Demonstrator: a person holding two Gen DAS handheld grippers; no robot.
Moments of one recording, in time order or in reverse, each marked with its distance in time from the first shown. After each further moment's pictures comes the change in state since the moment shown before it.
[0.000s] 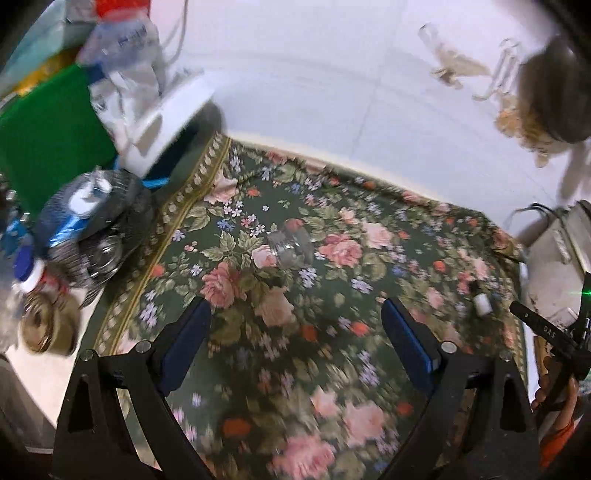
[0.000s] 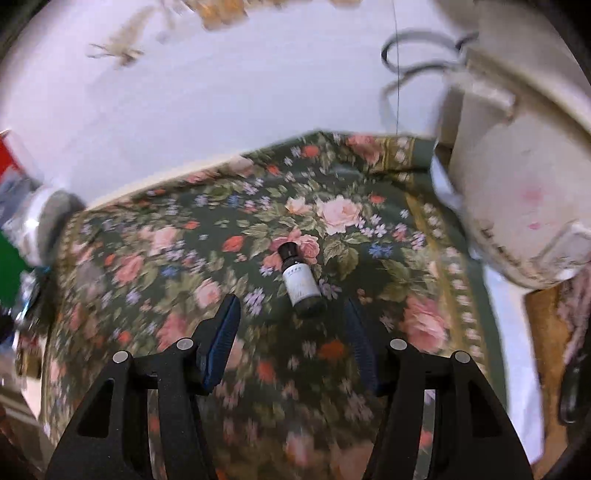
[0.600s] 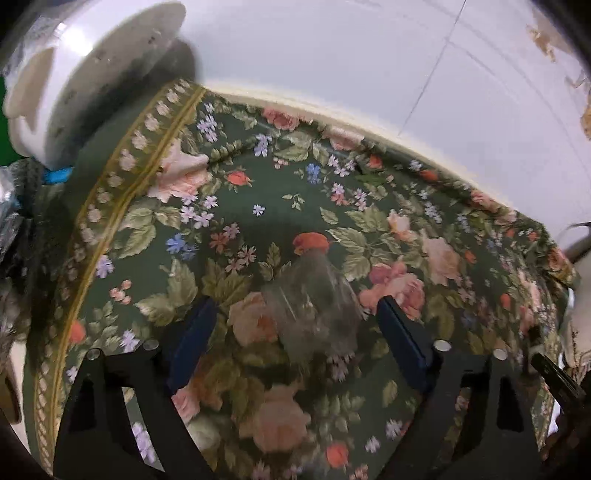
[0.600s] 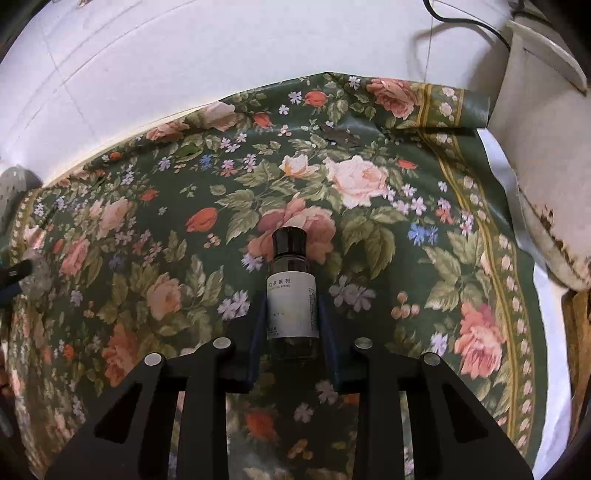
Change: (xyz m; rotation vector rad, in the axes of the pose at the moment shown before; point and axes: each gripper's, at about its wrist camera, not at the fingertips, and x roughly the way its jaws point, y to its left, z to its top) left arm 0.155 0.016 0.040 -0.028 0.102 0.001; right arm 0.046 0.014 -0.012 -0.029 0.067 -0.064
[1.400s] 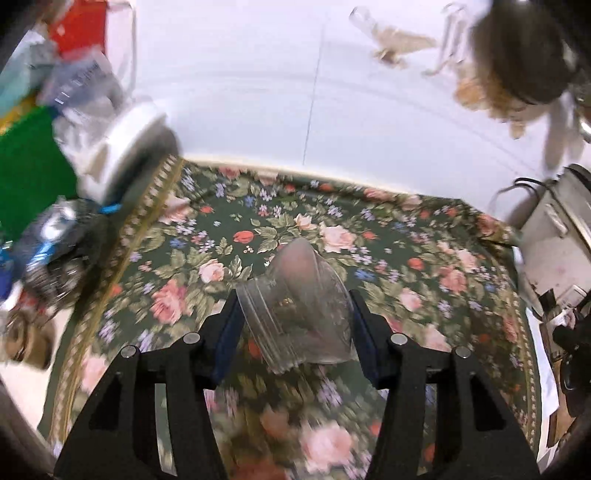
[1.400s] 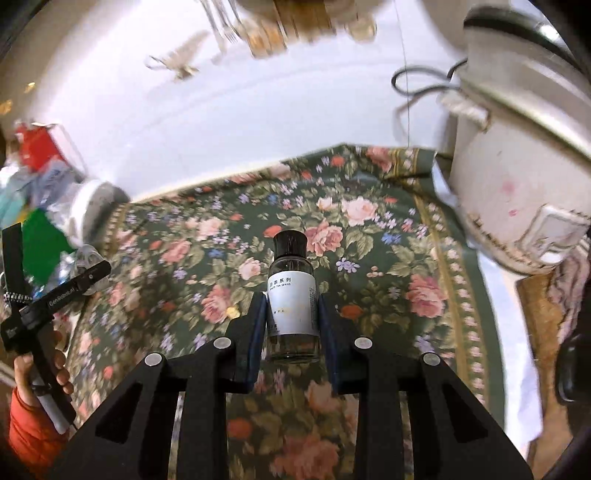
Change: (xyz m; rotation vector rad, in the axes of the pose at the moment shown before) left arm -0.156 -0.085 -0.091 0.132 -0.220 0.002; right arm -0.151 -0.019 -0.049 -0.084 -0.182 0.194
